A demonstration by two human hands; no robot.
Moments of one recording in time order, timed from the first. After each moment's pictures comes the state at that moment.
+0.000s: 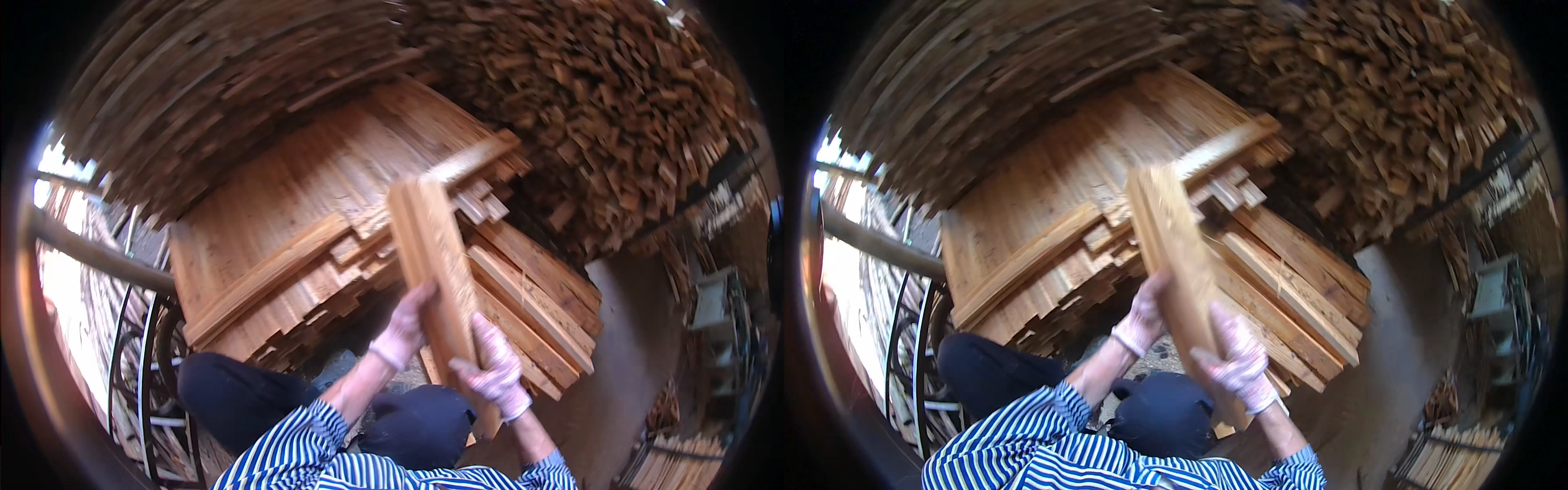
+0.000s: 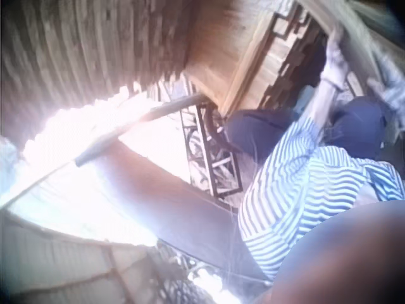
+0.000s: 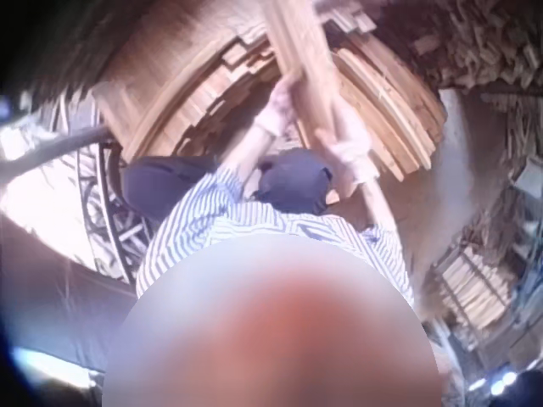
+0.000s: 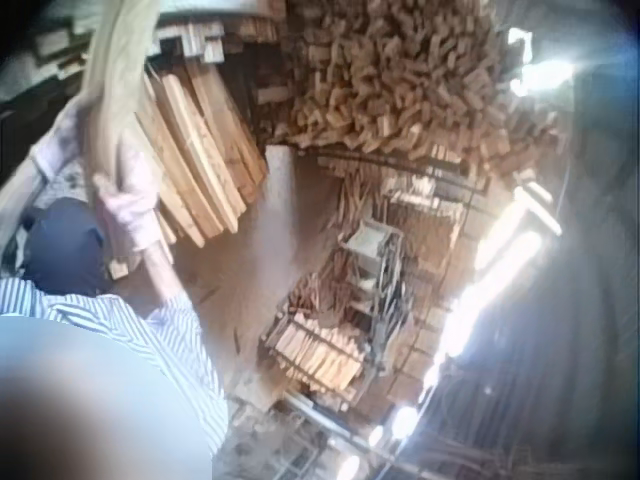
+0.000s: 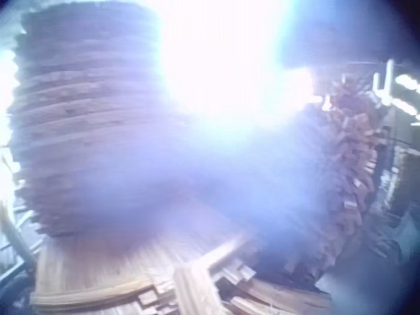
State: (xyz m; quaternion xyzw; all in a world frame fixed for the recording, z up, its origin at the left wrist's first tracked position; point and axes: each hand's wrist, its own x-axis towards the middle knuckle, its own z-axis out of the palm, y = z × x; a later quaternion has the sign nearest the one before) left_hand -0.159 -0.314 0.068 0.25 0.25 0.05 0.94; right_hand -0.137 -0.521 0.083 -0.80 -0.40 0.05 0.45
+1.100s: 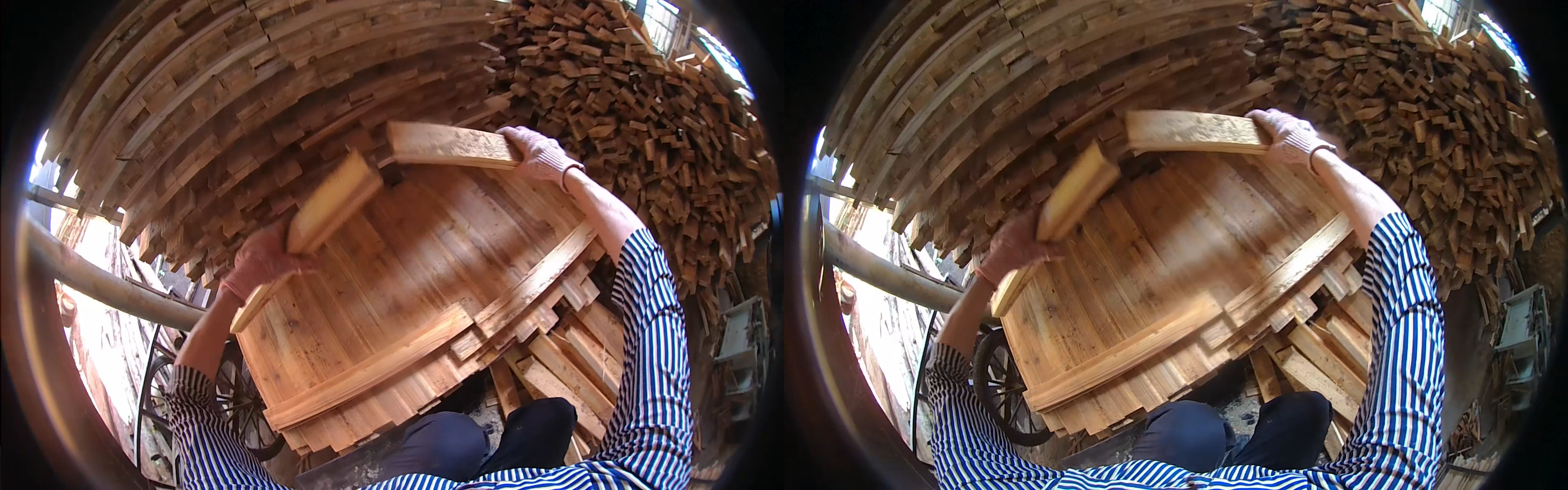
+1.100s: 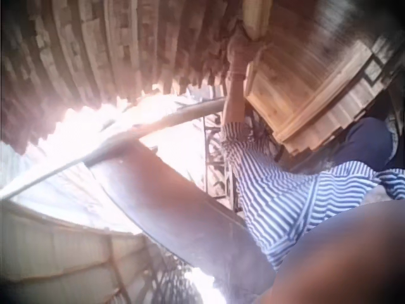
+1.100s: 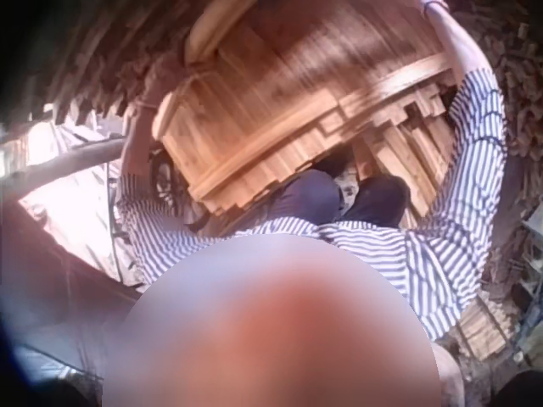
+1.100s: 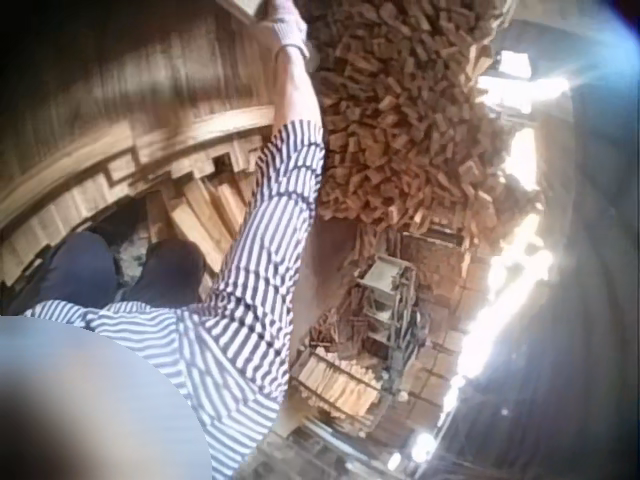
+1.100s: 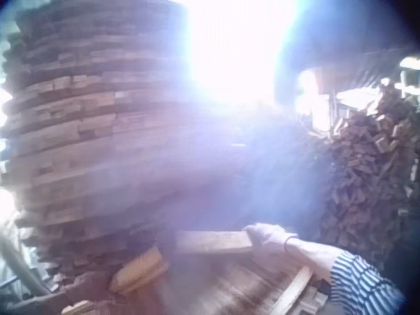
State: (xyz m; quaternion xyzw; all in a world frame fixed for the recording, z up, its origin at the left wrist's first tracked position) left_hand -0.190 0.193 0.249 0.95 0.25 0.00 0.20; right_hand 0.235 -0.096 0.229 -0.86 -0.49 -0.02 0.10
